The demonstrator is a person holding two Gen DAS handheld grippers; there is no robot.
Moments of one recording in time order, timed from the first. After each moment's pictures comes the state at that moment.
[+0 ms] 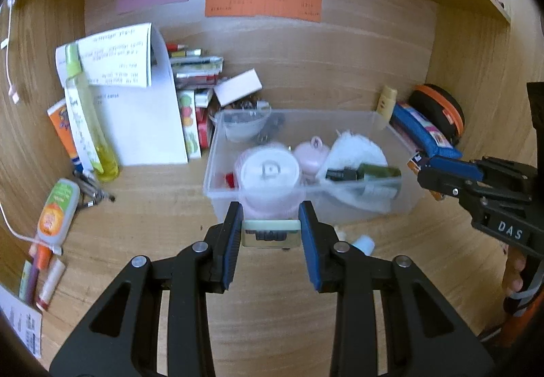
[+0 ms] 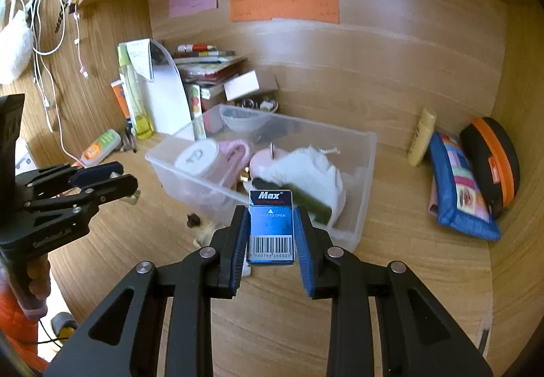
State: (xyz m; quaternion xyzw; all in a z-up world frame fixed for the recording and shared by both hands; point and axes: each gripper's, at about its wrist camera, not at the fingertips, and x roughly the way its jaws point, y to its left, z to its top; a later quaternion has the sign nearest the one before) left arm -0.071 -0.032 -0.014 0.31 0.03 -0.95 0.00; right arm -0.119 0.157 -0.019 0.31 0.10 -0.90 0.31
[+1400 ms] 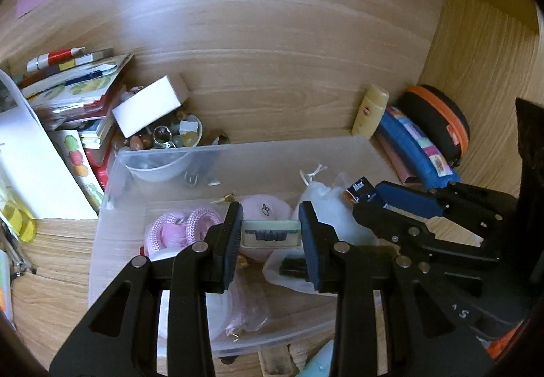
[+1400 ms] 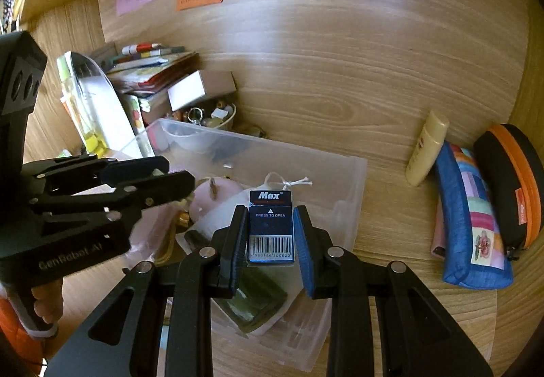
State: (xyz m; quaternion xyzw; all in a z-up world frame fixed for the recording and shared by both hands) left arm -0.214 0.004 -0.027 0.36 0.04 -0.93 -0.07; right arm -0.218 0.139 -0.037 0.34 0.10 -0.90 0.27
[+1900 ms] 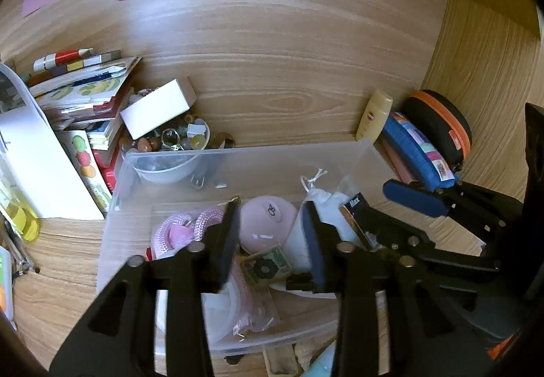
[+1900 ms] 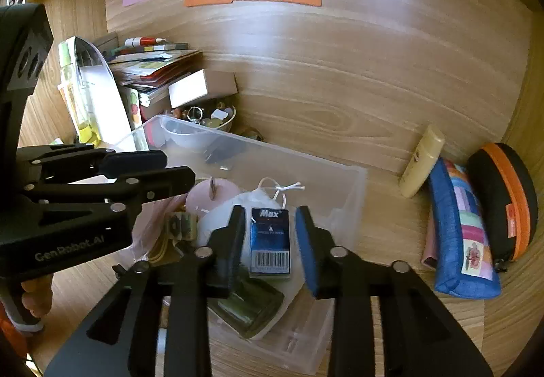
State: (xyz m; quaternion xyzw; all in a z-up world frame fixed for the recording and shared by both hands) left arm -0.210 -0.003 -0.023 0.35 0.05 -0.93 -0.07; right arm -0.214 0.131 -0.033 0.32 0.13 -0.90 0.26
